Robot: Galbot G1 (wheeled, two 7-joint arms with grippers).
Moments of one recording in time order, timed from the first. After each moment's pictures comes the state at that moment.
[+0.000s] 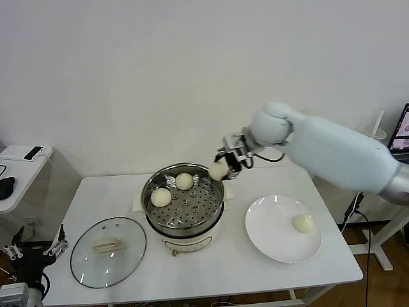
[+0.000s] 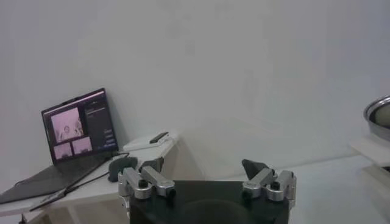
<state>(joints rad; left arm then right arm) 1.76 -1.28 -0.96 -2.21 -0.18 0.18 -0.14 0.43 1.03 -1.00 1.43 0.15 -0.30 -1.01</state>
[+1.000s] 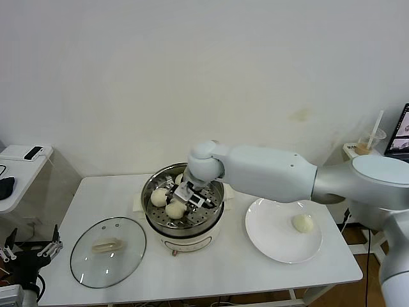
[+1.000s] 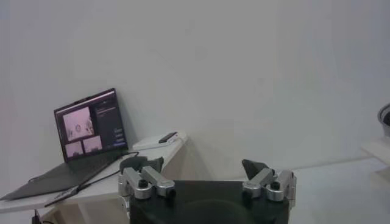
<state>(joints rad) 1.76 -1.30 -0.99 -2.21 -0.19 0.18 -0.14 0.40 1.29 -1.18 1.38 -0.04 0.06 -0.99</state>
